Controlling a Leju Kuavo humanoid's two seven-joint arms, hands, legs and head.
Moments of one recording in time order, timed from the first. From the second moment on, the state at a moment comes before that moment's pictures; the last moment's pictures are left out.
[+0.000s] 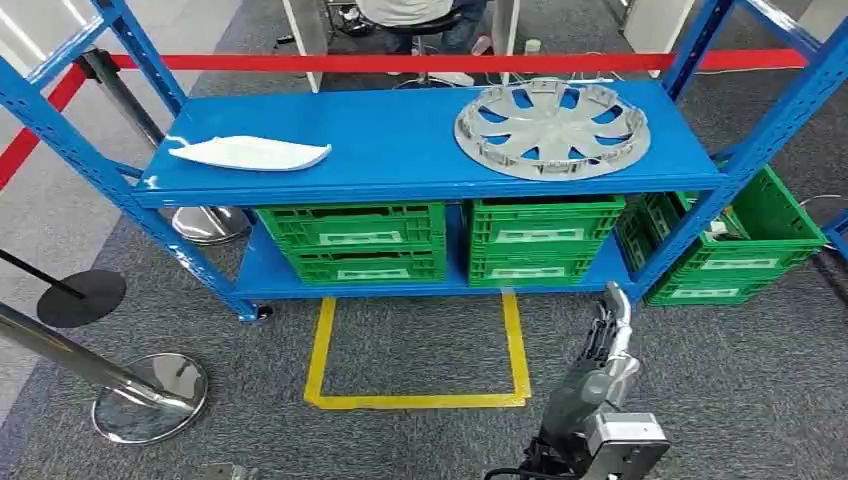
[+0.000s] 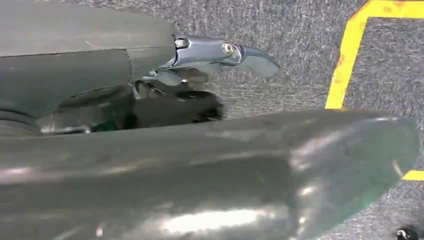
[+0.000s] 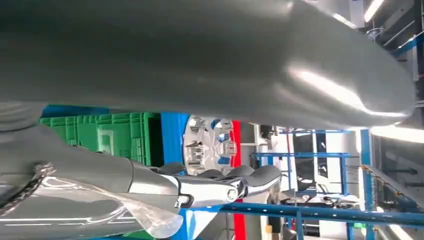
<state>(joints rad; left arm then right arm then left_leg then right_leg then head) -0.06 -0.24 1.08 -0.22 -0.80 -0.21 -0.56 0.18 0.10 0.56 -1.78 0.29 -0.69 -0.53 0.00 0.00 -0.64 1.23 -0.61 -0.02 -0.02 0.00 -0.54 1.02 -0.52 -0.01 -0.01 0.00</state>
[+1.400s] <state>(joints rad) -0.06 -0.24 1.08 -0.22 -0.82 -0.21 -0.52 0.19 0.09 0.57 -1.78 0.31 -0.70 -0.53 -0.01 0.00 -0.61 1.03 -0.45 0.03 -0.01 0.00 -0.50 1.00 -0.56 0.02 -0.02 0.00</state>
